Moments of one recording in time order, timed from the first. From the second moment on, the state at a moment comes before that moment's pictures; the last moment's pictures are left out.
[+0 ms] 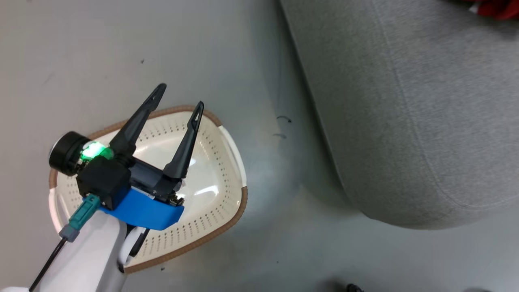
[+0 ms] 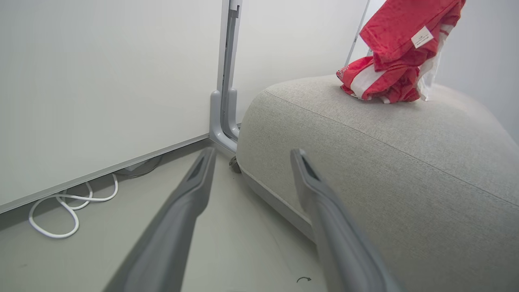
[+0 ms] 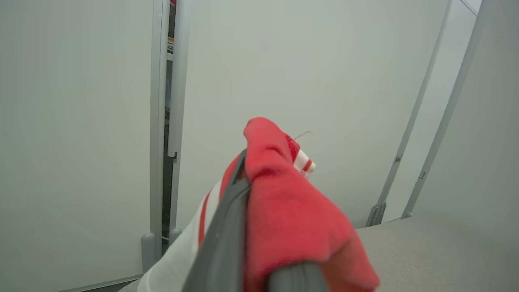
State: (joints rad) left arm -0.41 0.38 -0.44 0.05 -0.30 -0.13 -0.26; right arm -1.10 -0.51 -0.24 0.39 0.38 0.13 0.00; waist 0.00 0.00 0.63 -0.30
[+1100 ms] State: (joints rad) left arm -0.42 0.31 -0.42 0.06 -0.31 -0.13 -0.26; right arm -0.94 -0.38 -0.23 0.79 0.31 0.13 -0.14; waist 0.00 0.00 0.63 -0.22
